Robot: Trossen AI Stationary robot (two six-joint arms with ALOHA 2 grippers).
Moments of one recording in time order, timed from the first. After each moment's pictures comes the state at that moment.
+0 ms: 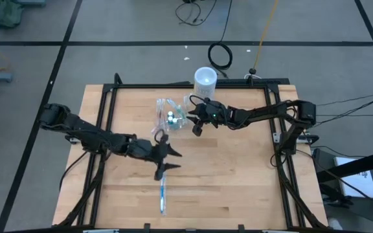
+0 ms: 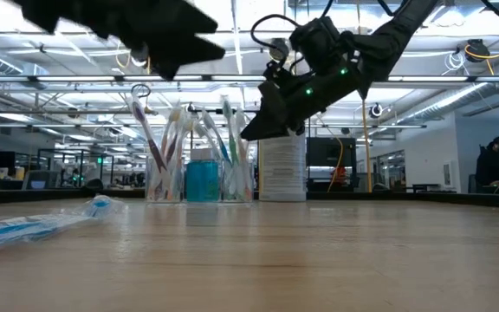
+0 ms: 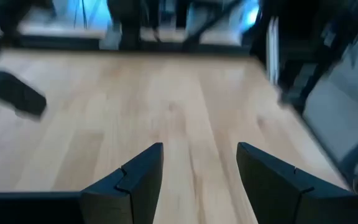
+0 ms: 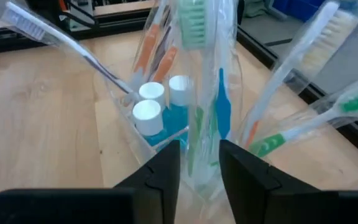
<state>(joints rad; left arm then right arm) -0.28 1.39 0.69 0.38 -0.11 -0.14 -0.24 1.73 0.90 0.42 0.08 0.06</state>
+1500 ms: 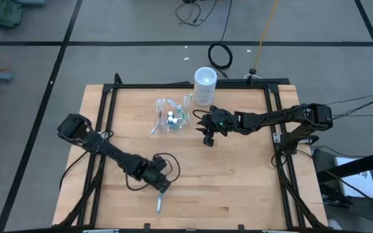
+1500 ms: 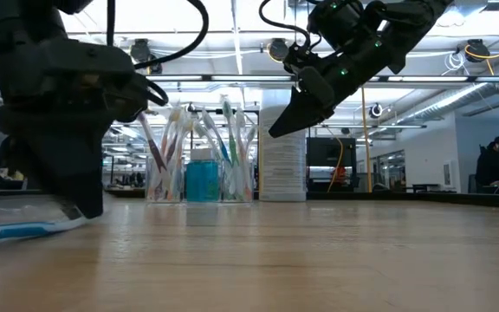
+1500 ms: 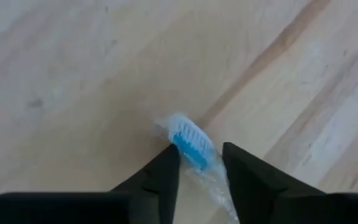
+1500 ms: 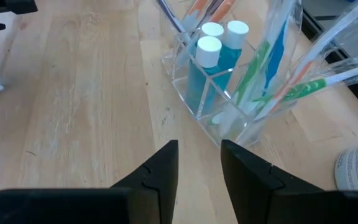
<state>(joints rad) -0.47 1.74 0.89 -0.34 -0.18 -1.27 -0.14 1.54 0.84 0.13 0.08 -0.01</state>
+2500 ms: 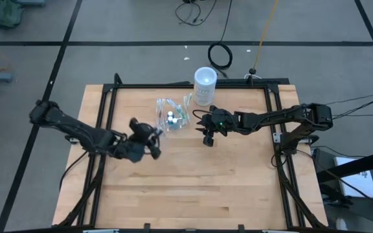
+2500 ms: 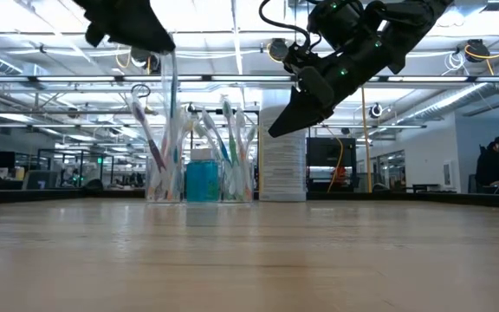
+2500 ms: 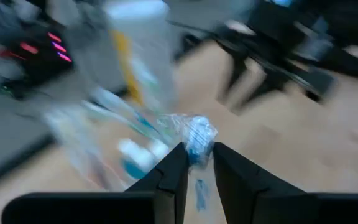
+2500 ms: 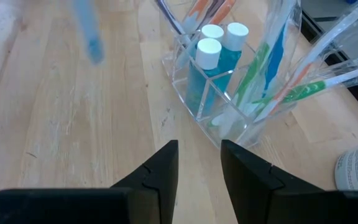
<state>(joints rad) -0.38 1.22 0.89 -0.39 -0.91 -0.59 -0.14 1.54 0.84 0.13 0.08 -0.01</state>
